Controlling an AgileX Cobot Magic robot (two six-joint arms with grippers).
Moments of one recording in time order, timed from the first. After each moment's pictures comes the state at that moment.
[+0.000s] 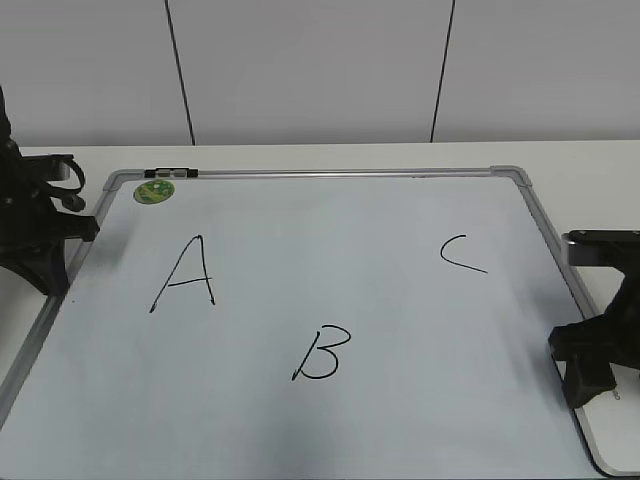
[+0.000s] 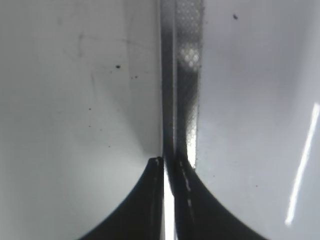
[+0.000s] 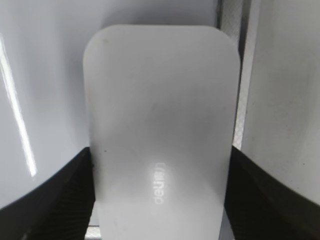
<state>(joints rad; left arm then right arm) -0.02 2.14 -1.47 -0.11 0.98 0.03 0.14 1.65 -0.80 0.04 0.78 0.11</state>
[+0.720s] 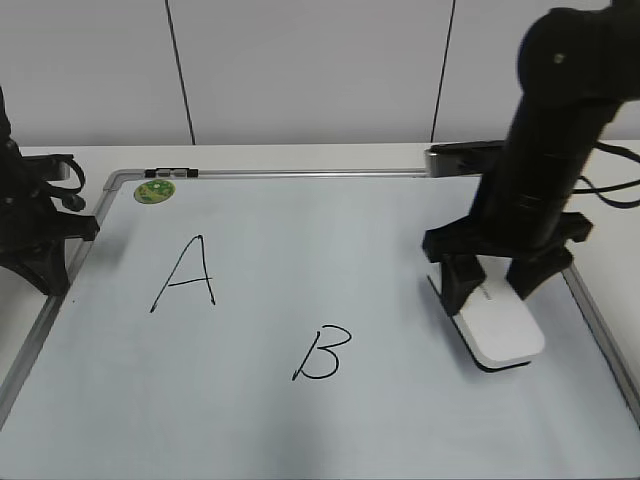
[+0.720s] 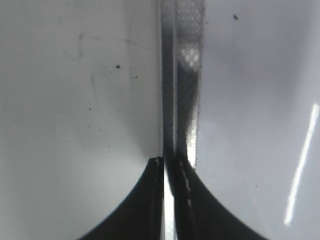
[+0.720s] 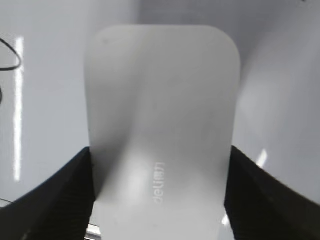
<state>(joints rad) -0.02 2.14 -1.47 -0.11 0.98 0.03 0.37 1.90 -1.37 0.11 1.13 0.03</state>
